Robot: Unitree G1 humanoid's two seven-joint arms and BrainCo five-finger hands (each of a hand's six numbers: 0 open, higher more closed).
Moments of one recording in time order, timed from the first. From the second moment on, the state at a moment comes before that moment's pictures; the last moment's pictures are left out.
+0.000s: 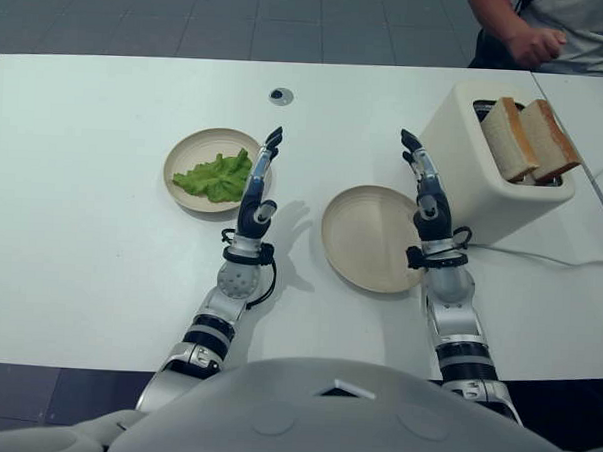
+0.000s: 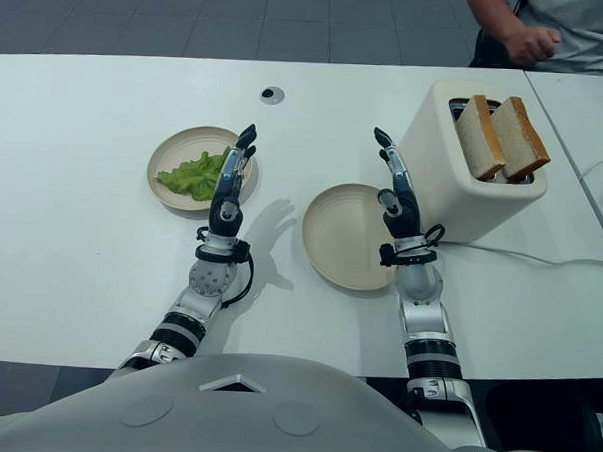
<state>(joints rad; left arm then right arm) -0.03 -0.05 -0.17 0.57 0.32 -1.00 0.27 0.08 -0.19 -0.01 0.21 -0.17 -0.71 0.01</state>
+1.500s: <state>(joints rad) -0.02 -0.05 -0.18 0.53 0.30 -0.98 0.24 0.08 -0.56 -0.36 -0.41 -0.43 -0.54 -0.43</state>
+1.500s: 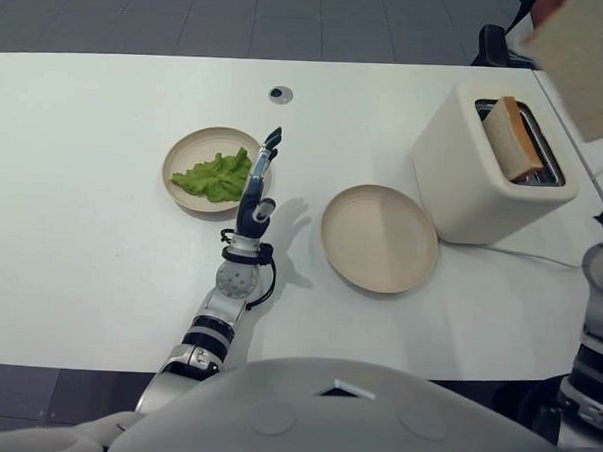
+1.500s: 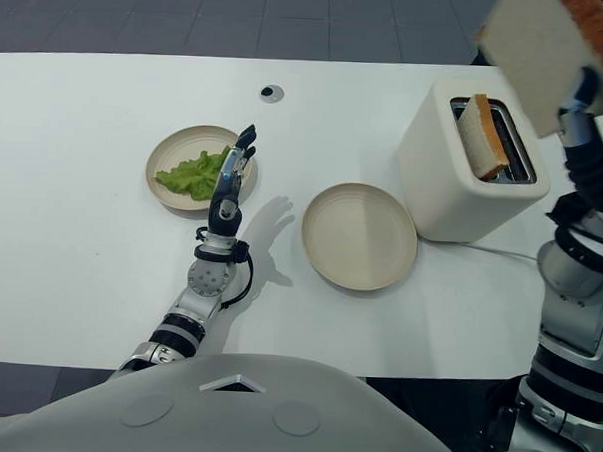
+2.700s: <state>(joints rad) -0.26 0.52 -0.23 0.75 0.89 -0.37 0.41 0.21 -0.51 0.18 -0.04 -0.42 -0.58 0.25</state>
